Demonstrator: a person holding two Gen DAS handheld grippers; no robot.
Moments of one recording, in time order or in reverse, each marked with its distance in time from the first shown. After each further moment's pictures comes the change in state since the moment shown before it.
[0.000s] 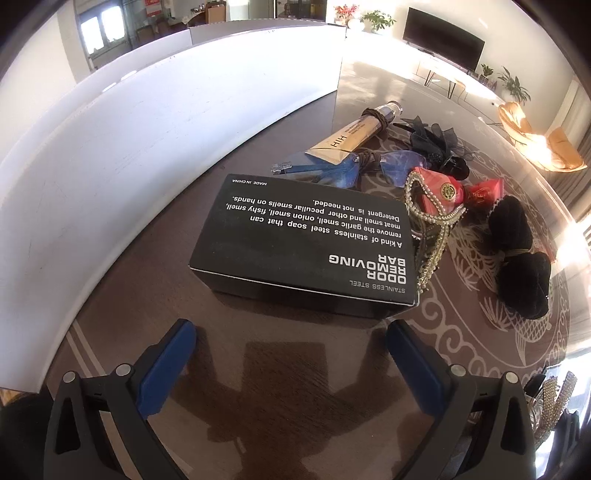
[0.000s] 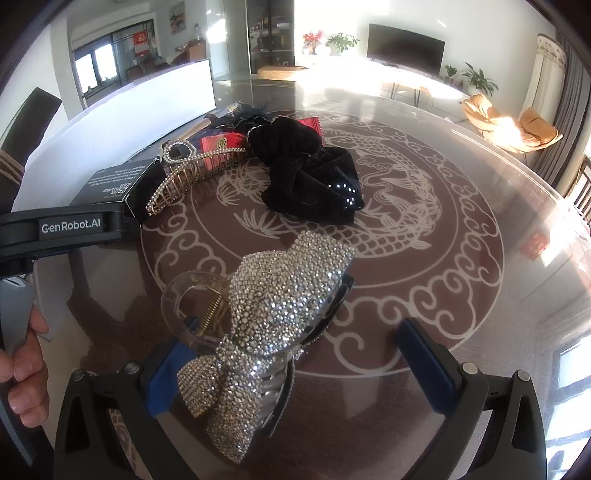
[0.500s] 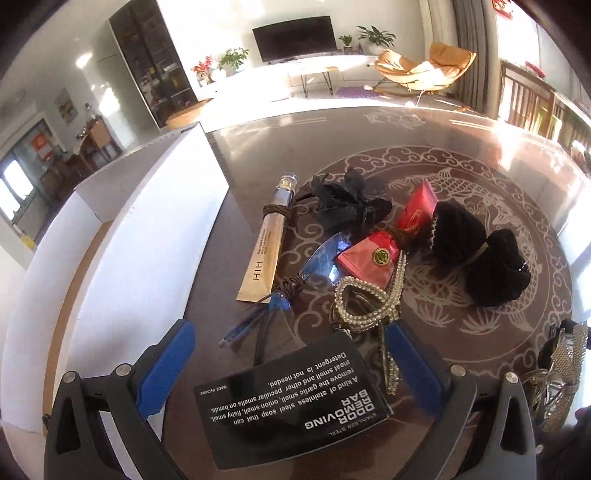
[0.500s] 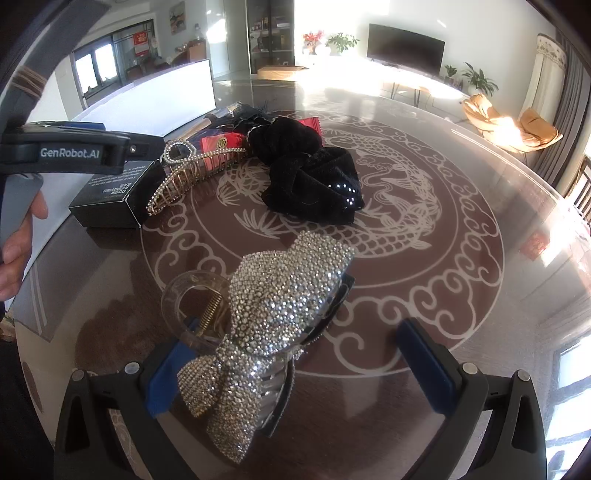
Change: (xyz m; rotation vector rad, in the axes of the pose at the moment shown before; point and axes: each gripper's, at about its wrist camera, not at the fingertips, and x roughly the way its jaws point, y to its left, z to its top) left arm -0.002 -0.045 0.072 0.604 -0.181 -0.069; right arm 0.000 -0.001 0.000 0.000 0.000 0.000
